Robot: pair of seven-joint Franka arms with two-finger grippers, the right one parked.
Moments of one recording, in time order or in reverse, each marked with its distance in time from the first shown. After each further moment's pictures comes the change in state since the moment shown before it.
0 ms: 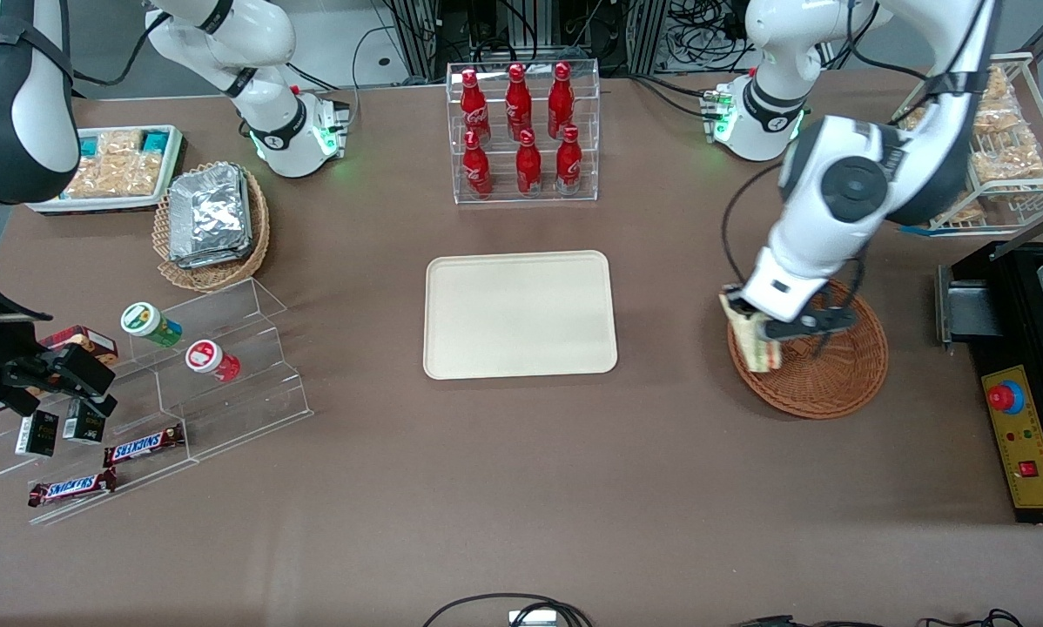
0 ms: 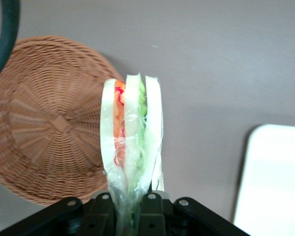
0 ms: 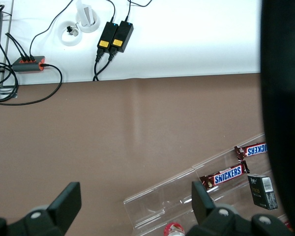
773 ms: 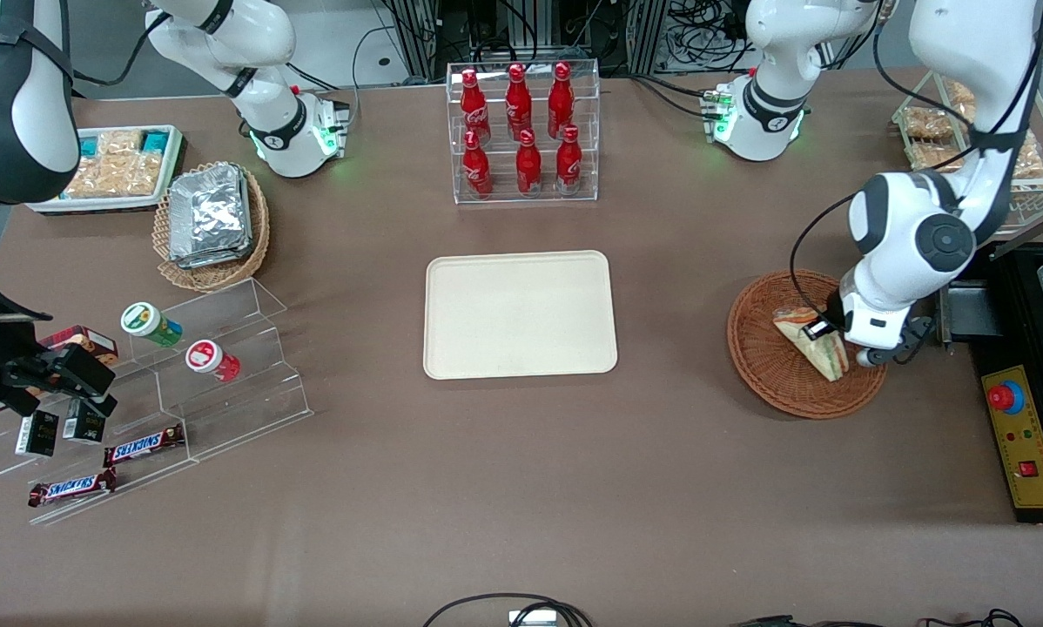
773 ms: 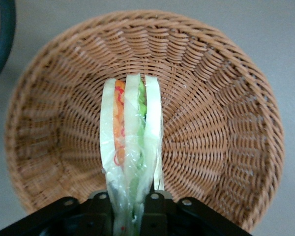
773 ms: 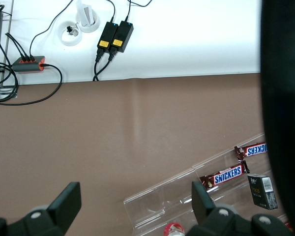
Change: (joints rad) arm 0.025 0.085 0.335 -0.160 -0.003 0.211 -0.064
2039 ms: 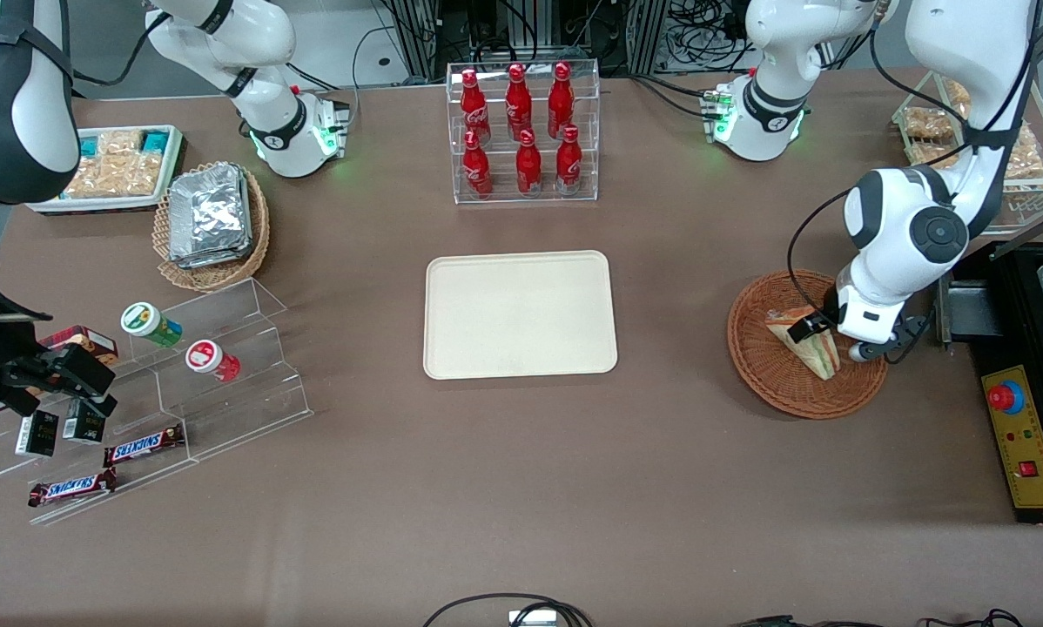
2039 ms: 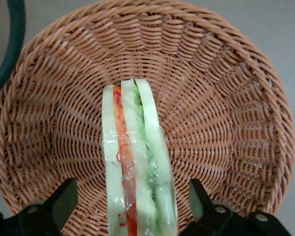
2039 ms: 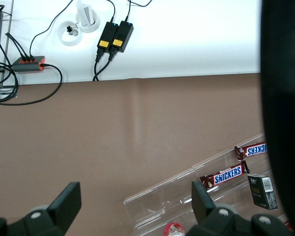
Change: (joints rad) arm 0.001 0.031 0.012 -0.095 -0.014 0.167 0.055
